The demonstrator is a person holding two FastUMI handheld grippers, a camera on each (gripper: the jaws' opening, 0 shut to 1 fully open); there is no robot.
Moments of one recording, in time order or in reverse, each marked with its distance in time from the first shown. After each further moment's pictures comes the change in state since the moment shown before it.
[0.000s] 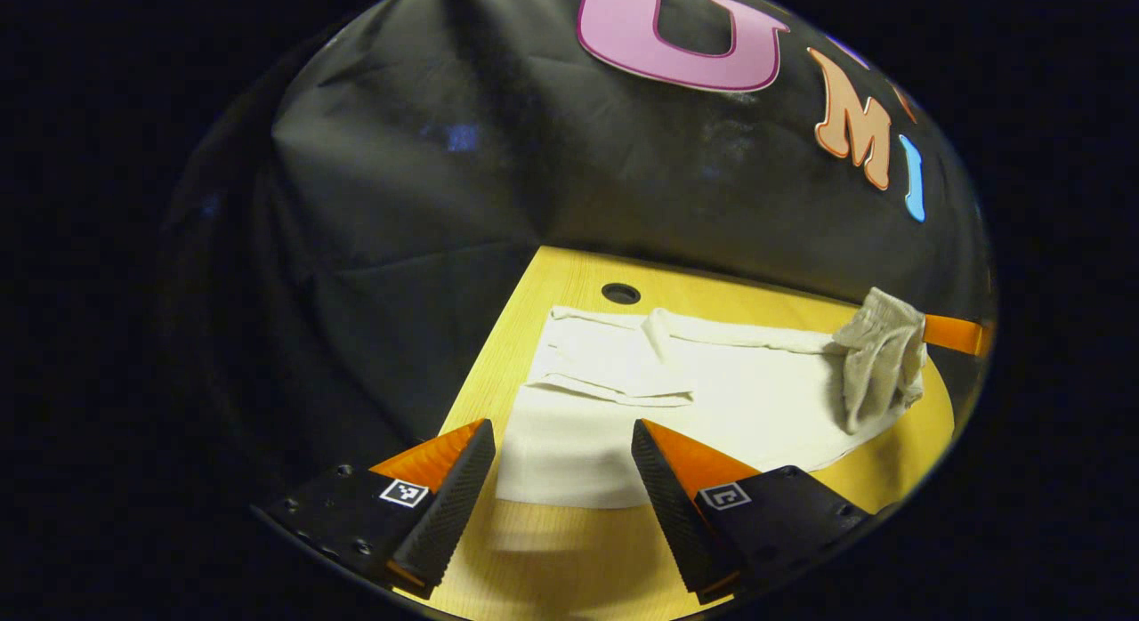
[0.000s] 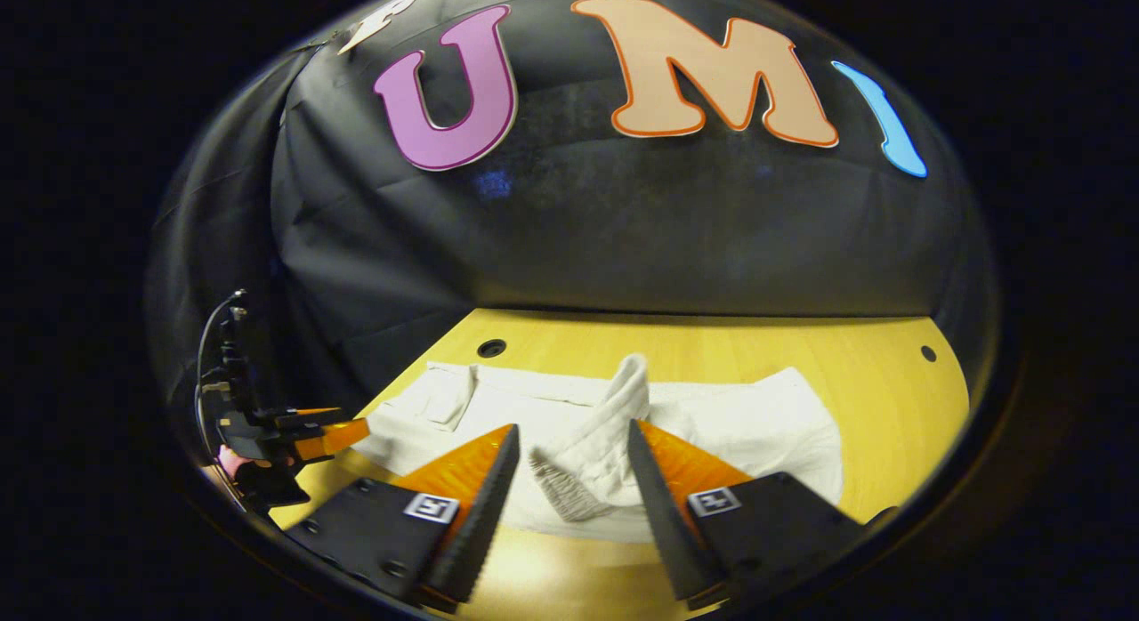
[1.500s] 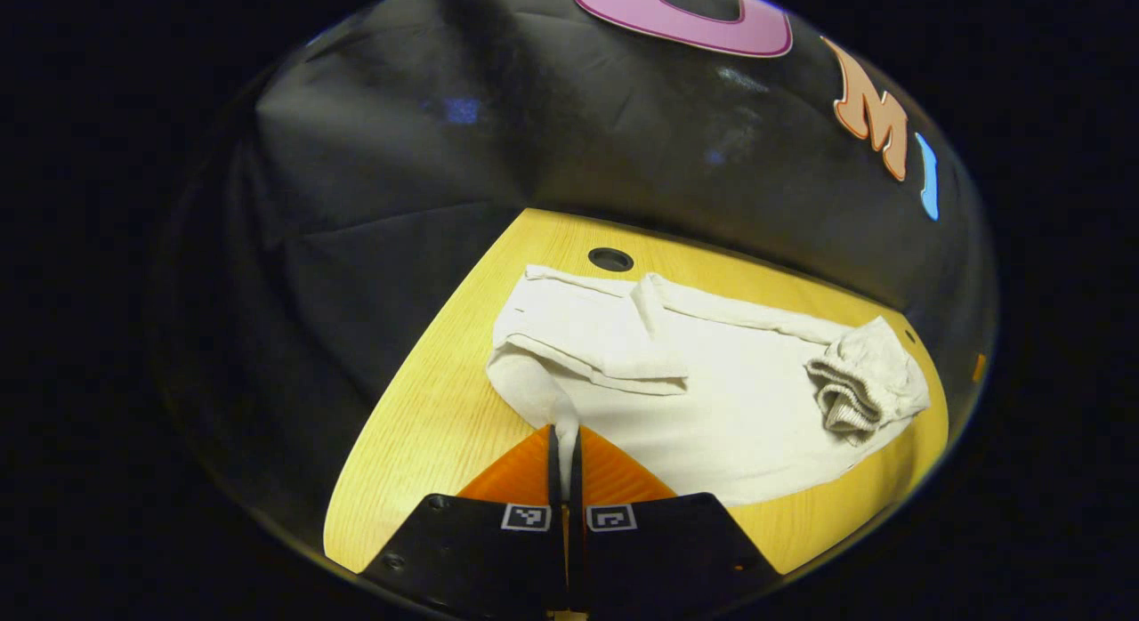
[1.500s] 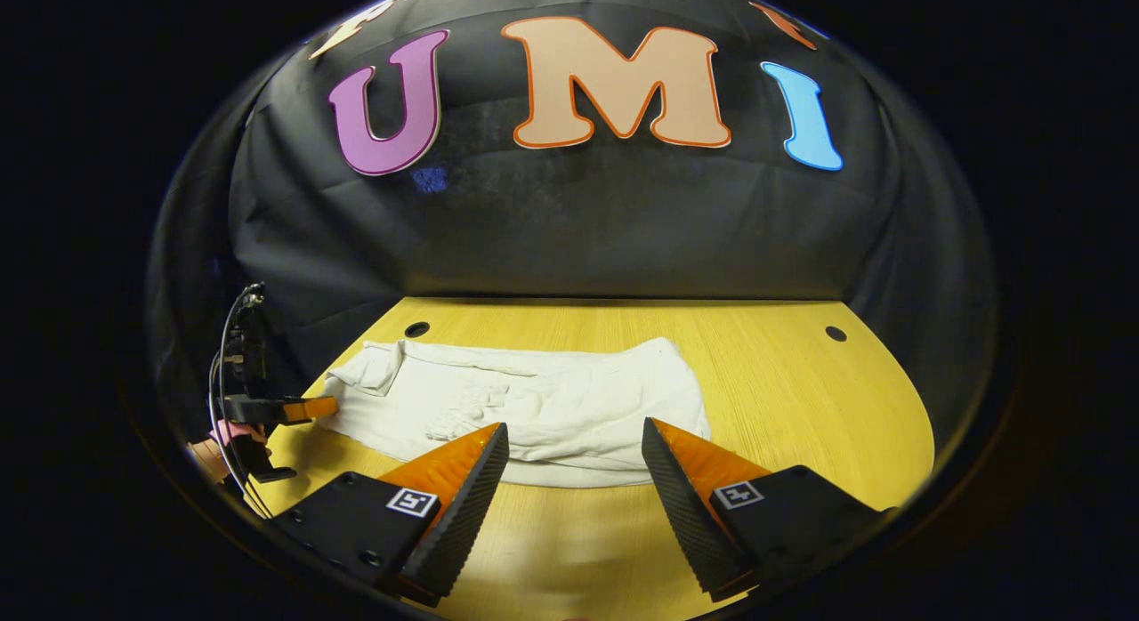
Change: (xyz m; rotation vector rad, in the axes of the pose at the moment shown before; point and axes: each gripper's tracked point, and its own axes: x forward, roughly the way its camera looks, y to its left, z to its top) left arm 0.025 -0.033 -0.012 -0.074 0.060 -0.012; right arm -0.091 -0.091 -0.019 0.016 0.010 -0.245
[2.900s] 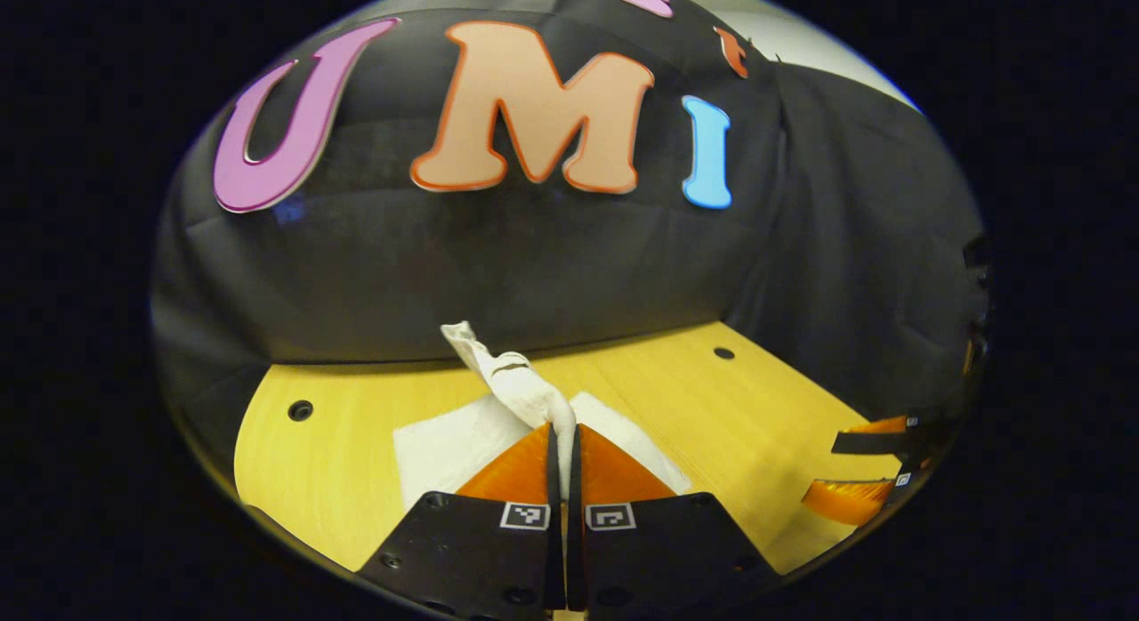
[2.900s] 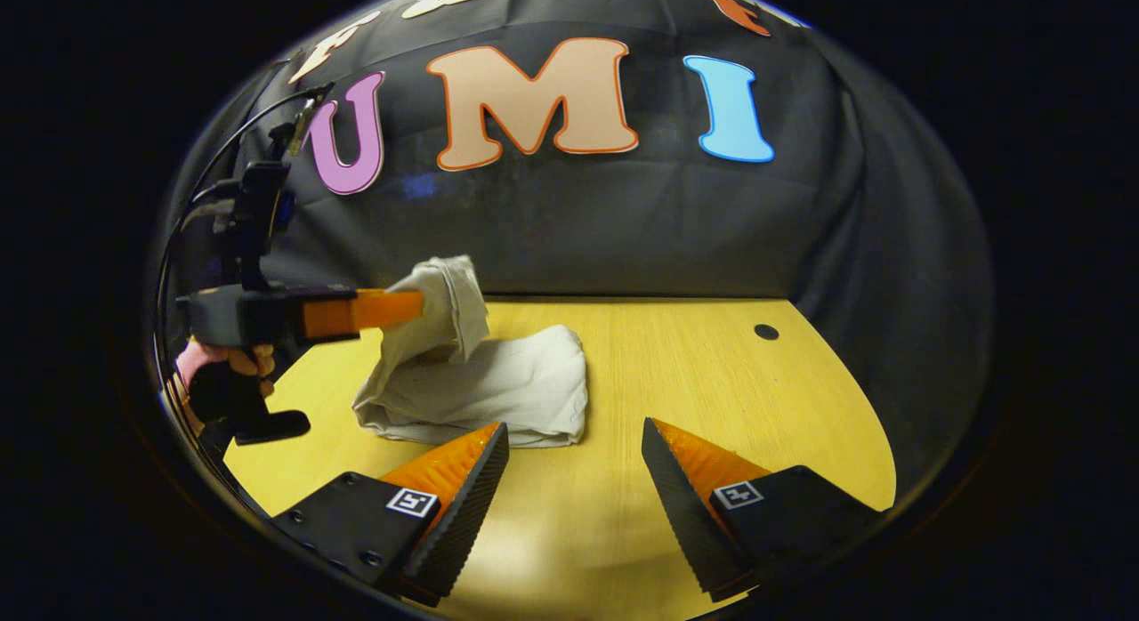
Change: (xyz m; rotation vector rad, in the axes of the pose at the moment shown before) left arm -0.064 -0.420 0.050 0.351 -0.119 -0.424; right arm -0.064 -0.164 -0.010 -0.004 0.002 -0.015
